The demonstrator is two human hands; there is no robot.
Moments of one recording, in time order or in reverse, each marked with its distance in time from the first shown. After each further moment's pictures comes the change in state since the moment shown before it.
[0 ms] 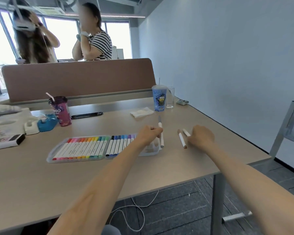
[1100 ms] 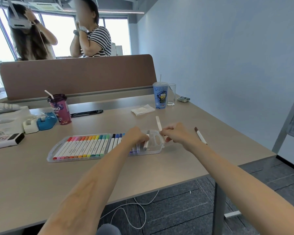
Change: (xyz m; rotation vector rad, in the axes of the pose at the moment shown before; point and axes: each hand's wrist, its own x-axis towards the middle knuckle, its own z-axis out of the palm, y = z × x) left_hand 0.035 -0.045 -0.032 0.420 0.031 -0.197; right_hand -0.033 -0.080 -0.001 0.747 -0.344 -0.052
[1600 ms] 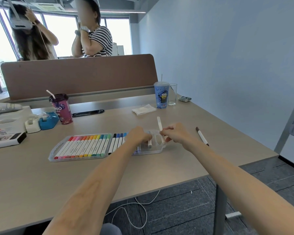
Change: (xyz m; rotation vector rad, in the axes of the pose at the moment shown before) left_hand 0.000 0.004 0.009 0.004 0.021 0.011; right_hand 0.003 -0.001 0.004 0.028 0.001 0.005
